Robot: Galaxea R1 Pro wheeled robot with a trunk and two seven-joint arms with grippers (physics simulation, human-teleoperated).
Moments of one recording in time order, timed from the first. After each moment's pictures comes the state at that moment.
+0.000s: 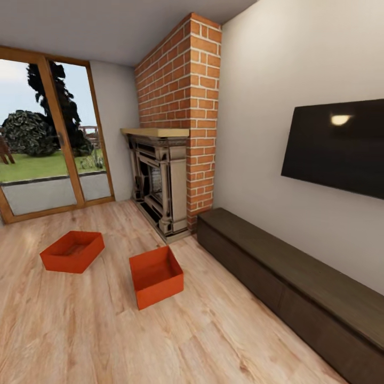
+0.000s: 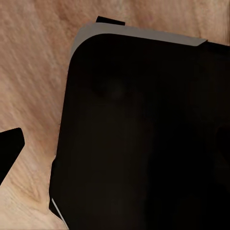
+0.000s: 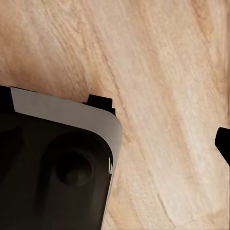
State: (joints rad) left arm 0.00 0.00 0.01 -0.06 0.20 -0.01 0.01; right arm -0.13 -0.06 0.66 0.03 -0.46 -0.18 0.03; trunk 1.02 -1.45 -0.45
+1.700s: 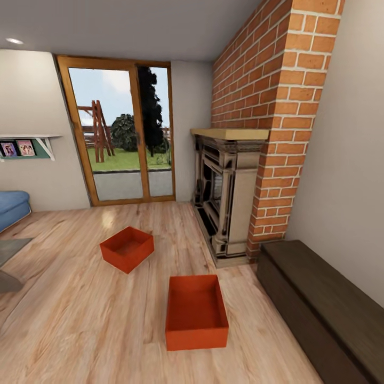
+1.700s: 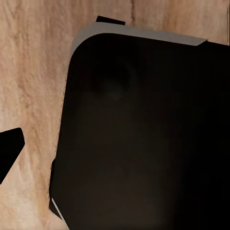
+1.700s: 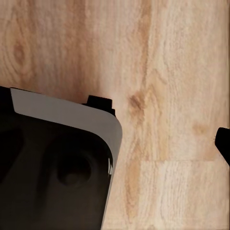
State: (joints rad) left arm 0.00 0.00 0.01 -0.06 0.20 -0.01 0.01; right arm -0.13 -0.06 0.66 0.03 -0.46 -0.18 0.03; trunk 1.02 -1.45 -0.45
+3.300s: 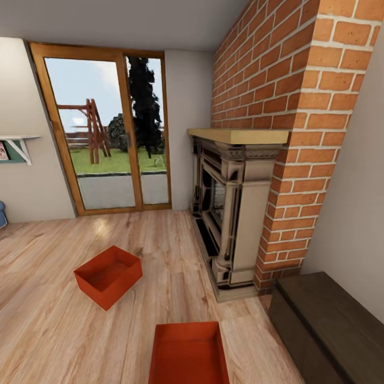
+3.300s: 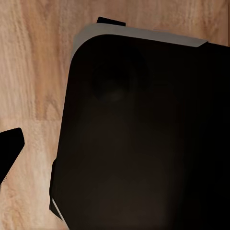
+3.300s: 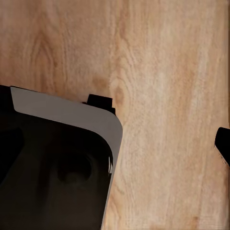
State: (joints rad) left arm 0.00 0.00 0.01 -0.07 0.20 -0.01 0.01; right arm -0.13 -0.06 0.66 0.03 -0.46 -0.18 0.03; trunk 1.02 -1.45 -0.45
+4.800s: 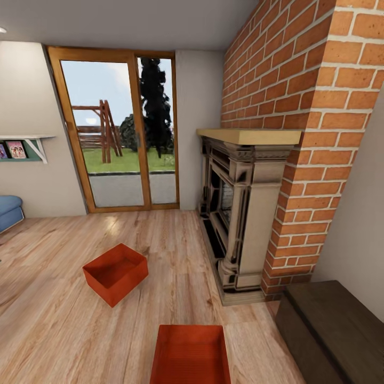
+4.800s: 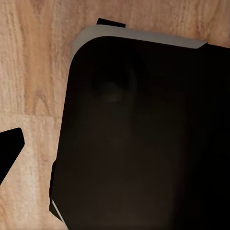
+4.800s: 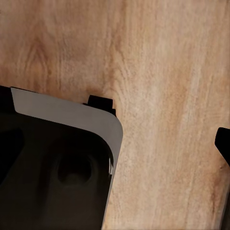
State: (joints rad) left arm 0.00 0.00 0.01 -0.07 0.20 -0.01 0.01; right arm -0.13 -0.06 0.66 0.03 -0.46 -0.18 0.03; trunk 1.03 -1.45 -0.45
